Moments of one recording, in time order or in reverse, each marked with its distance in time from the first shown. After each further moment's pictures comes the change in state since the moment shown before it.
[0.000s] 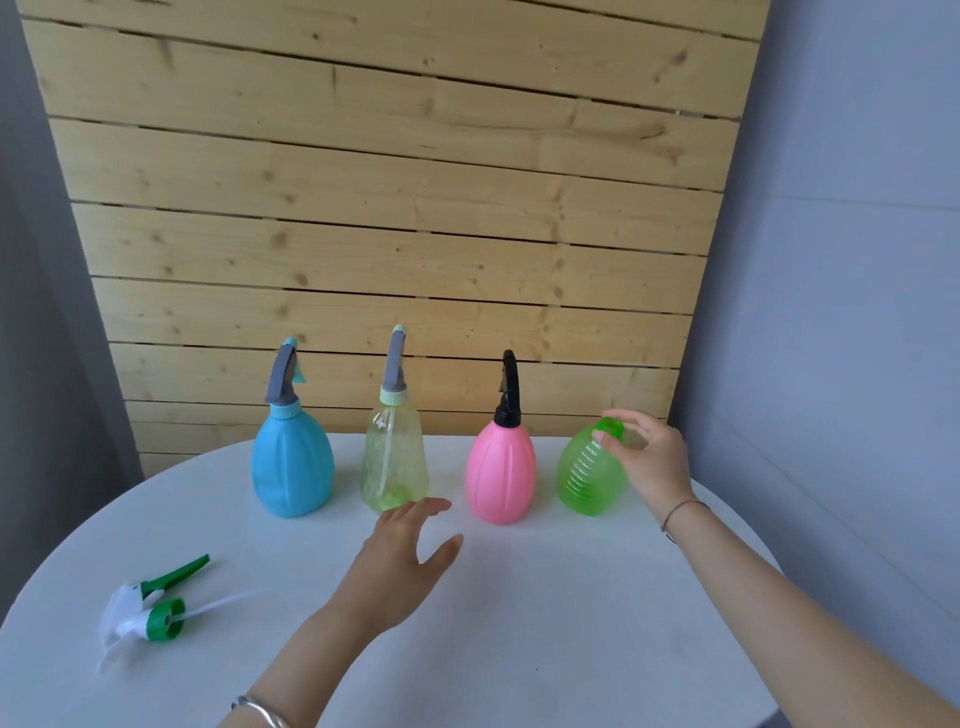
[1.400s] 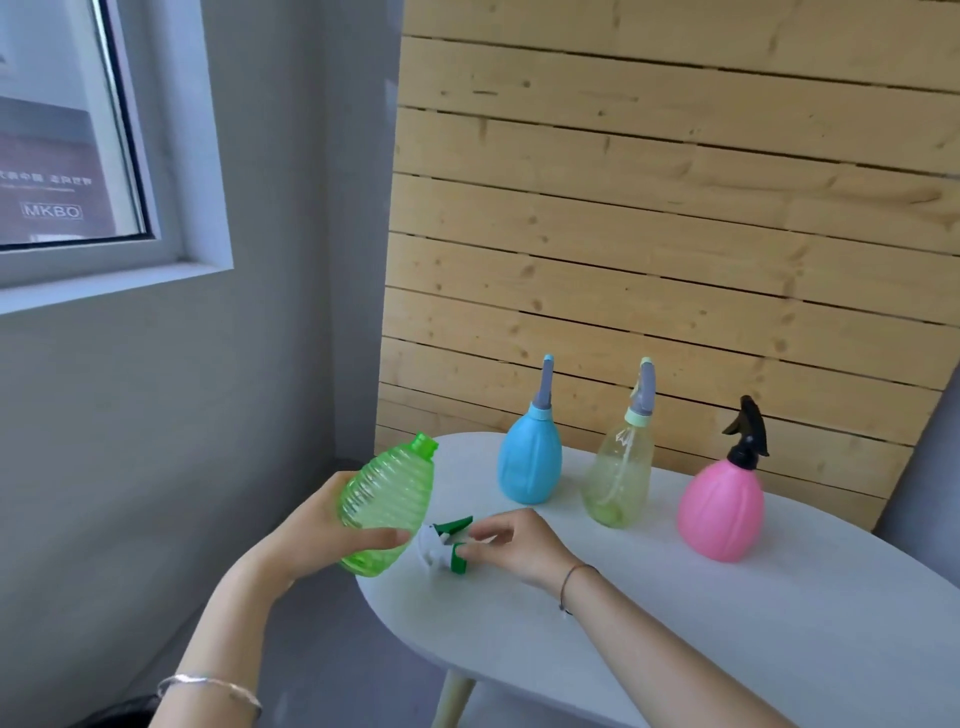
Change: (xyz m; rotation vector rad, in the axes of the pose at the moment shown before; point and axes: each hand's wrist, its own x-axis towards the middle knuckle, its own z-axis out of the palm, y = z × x) left_hand -0.142 -0.160 -0.223 -0.434 0.166 -0.428; right_hand -0.191 -0.153 0.264 -0.028 -0.937 0.064
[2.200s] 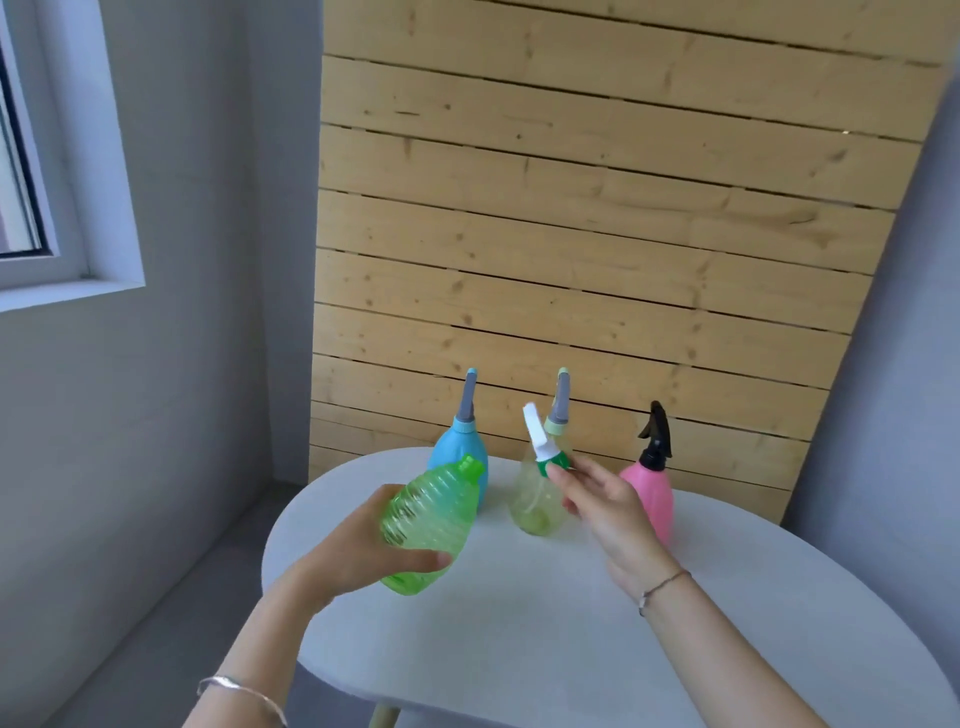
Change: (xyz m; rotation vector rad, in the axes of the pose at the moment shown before) left_hand 0.015 0.049 0.095 0.041 -0.160 0.115; right_hand -0.069 0.001 -0.130 0.599 0.435 -0.117
